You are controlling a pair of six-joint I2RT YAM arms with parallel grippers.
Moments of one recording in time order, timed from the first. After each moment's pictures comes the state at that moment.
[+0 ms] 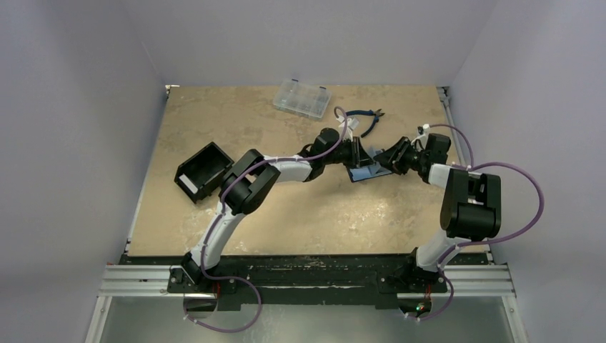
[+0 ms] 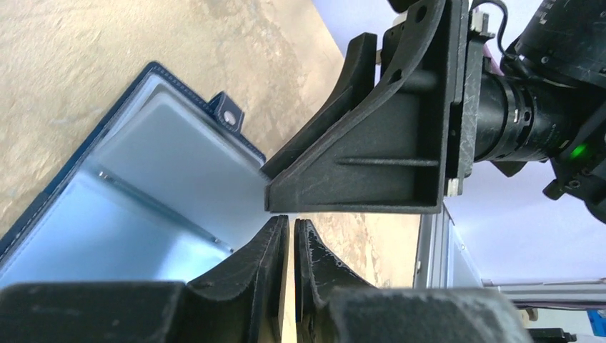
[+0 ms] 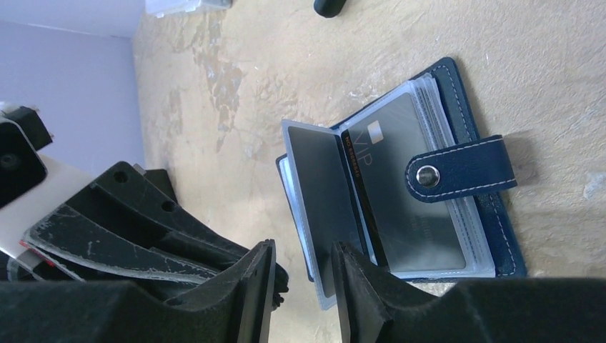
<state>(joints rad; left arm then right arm) -0.79 2.36 1.60 0.56 0.46 -0.78 -0.20 1.67 0.78 0.17 -0.76 0.61</state>
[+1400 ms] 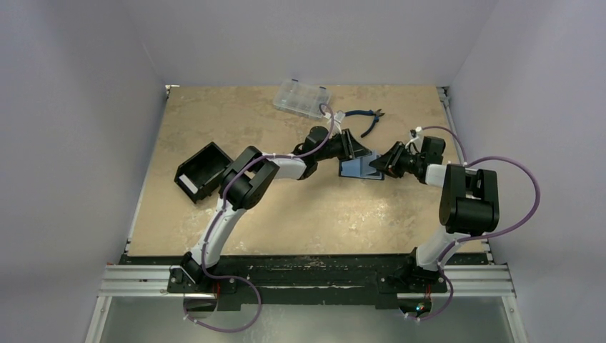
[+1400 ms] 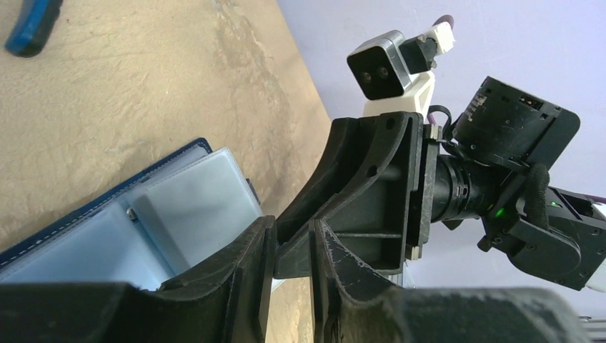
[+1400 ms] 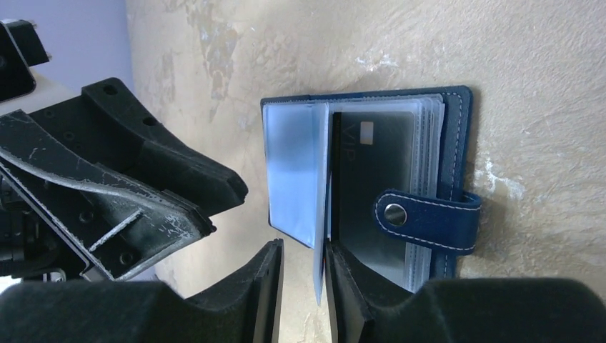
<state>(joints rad) -0.73 2.41 1.56 0.75 0.45 -0.99 -0.18 1.72 0.77 0.18 -0.81 0.56</state>
